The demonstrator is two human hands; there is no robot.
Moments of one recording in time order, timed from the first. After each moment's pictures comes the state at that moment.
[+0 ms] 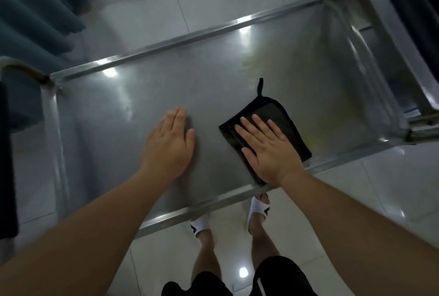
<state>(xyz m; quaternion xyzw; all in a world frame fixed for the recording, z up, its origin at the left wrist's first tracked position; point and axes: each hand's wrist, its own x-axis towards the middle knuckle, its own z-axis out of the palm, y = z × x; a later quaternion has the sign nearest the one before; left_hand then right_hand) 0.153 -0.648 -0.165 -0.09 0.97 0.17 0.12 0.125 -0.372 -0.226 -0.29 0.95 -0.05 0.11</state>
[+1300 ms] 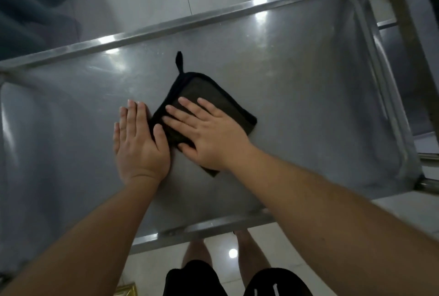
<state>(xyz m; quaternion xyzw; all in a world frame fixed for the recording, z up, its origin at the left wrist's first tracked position) 0.113 -0.609 -0.239 -0.28 0.95 0.13 -0.02 0.019 -0.438 -0.227 -0.48 0.87 -0.07 0.11</state>
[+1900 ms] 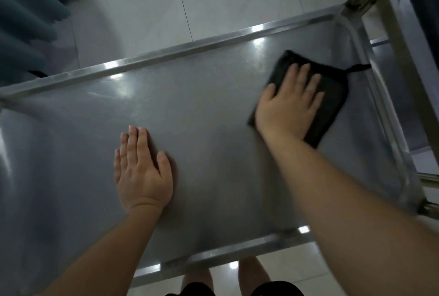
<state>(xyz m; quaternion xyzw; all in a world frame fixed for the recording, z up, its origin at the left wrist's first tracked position) 0.109 -0.605 -0.232 -0.29 0.95 0.13 -0.01 -0.084 -0.382 -0.218 0.14 0.98 -0.11 0.04</state>
